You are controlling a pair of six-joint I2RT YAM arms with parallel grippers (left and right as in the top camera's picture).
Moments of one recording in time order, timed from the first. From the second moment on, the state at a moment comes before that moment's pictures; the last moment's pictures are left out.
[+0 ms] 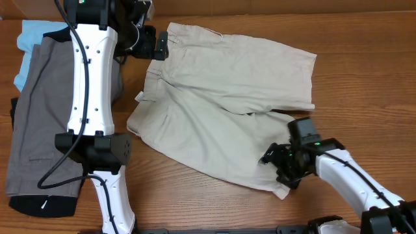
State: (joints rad) left arm -0.09 2.21 2.61 -1.67 0.21 0.03; right arm 0.18 1.38 0.60 -0.69 -0.37 0.88
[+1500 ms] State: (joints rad) left arm -0.13 1.80 2.22 -1.68 -0.03 -0.42; right arm -0.17 0.89 0.90 -1.38 -0.10 0.84
